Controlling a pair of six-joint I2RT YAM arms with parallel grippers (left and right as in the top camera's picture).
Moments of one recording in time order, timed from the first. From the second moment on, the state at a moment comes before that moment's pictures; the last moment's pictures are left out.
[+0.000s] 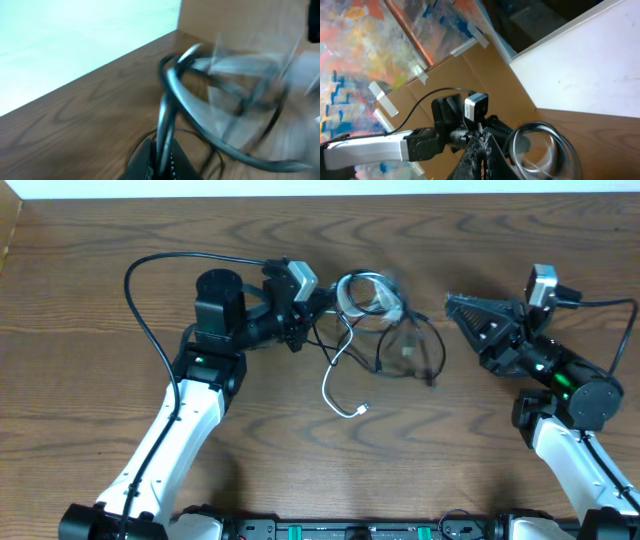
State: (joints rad) left arm -0.22 1.37 0.90 0.14 0.80 0.11; right arm -0.06 1.31 0.54 1.52 -1.07 1.31
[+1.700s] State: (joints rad) left arm -0.23 1.37 0.90 0.34 1.27 0.11; right arm 0.08 1.31 0.54 0.97 -1.09 0.94
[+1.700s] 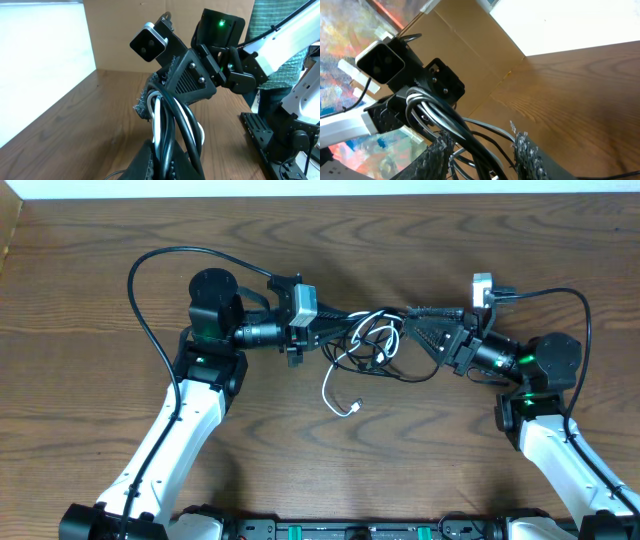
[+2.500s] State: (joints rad) left arm -0.23 1.37 0.90 0.29 1.12 0.11; right arm 0.09 1.31 0.54 0.97 -1.08 0.95
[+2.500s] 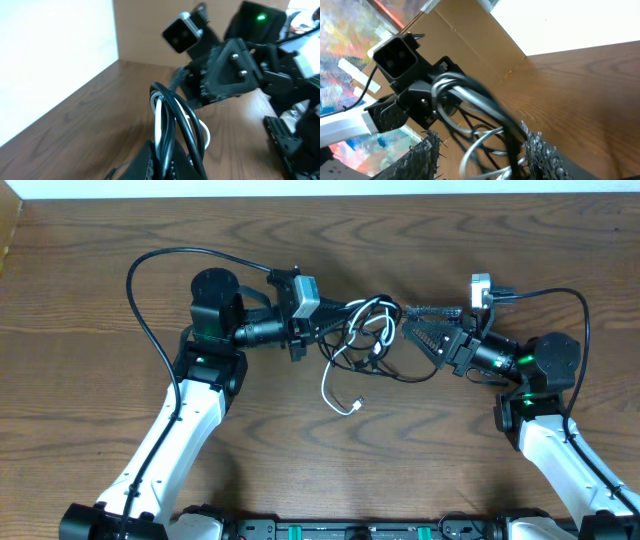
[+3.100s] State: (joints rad) left arm -0.23 1.37 0.90 0.27 0.99 0.09; right arm 0.20 1.31 0.54 1.02 -1.13 0.96
